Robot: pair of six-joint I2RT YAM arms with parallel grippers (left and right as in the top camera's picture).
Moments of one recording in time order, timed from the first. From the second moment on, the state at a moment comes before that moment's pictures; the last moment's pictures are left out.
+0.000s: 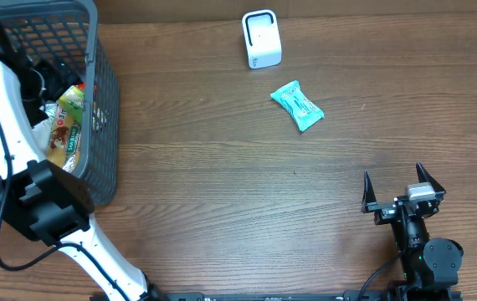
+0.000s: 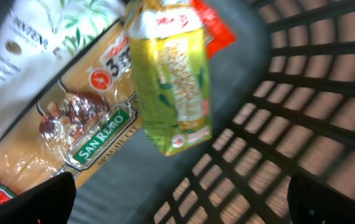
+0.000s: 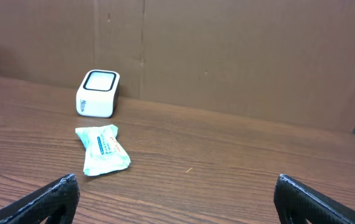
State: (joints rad) left arm 0.47 2.16 2.22 -1.35 0.14 -0.34; right arm 0.02 0.01 0.02 -0.03 -0.10 -0.13
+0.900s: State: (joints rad) left arm 0.44 2.17 1.78 -0.77 0.07 -0.47; right arm 0.02 0.01 0.02 -0.03 -0.10 -0.13
